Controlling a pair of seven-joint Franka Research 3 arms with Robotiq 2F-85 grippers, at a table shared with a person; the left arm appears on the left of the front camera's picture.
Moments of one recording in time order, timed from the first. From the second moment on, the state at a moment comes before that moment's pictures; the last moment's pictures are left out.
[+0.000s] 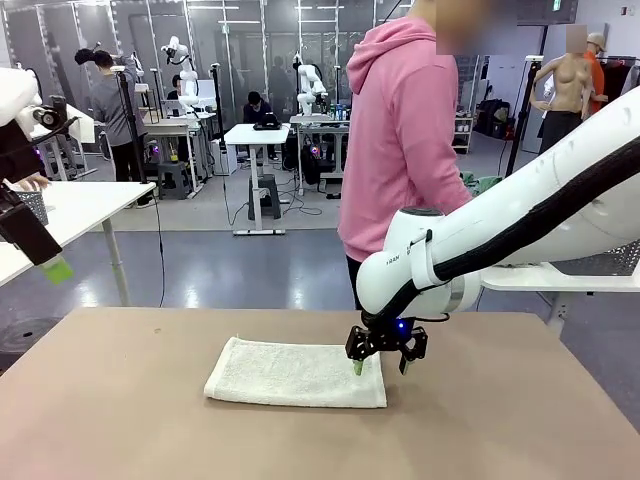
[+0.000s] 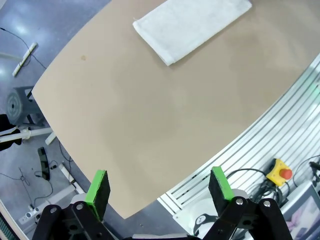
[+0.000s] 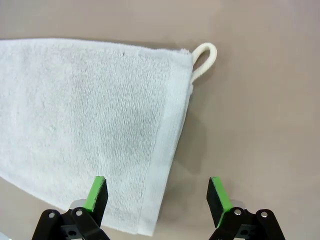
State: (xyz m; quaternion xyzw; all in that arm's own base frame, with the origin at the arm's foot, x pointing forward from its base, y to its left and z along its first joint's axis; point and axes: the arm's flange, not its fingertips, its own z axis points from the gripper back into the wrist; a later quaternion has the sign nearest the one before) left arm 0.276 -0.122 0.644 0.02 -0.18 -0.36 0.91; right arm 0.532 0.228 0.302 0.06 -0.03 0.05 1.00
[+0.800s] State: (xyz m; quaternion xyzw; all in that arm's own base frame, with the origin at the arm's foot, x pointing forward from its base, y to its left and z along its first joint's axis) left arm 0.276 -0.122 0.644 0.02 -0.18 -0.36 0.91; right arm 0.552 0.233 0.284 0.07 -0.02 0.02 1.00
